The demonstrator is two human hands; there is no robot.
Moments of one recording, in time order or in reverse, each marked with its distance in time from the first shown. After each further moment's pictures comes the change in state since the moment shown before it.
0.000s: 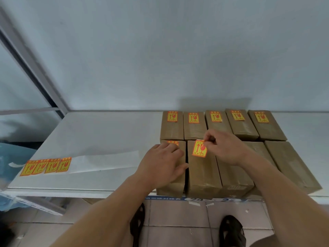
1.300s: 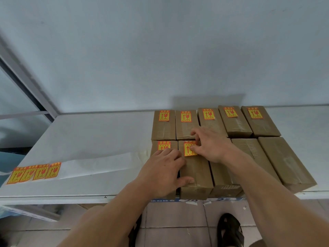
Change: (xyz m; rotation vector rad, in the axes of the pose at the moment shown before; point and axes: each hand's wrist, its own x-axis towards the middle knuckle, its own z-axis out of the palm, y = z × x) left_hand 0.010 0.021 0.011 0.019 -0.165 0.066; right_hand 0.021 0.005 0.015 -0.191 -0.011 0.033
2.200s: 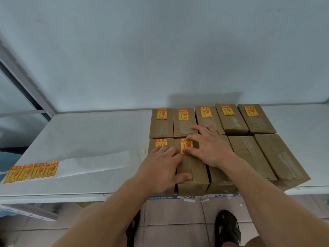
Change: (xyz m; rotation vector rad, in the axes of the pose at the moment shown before) left_hand 0.001 -0.001 0.001 -0.003 -0.011 -0.013; right_hand -0.012 0.006 0.015 -0.130 0.076 -0.028
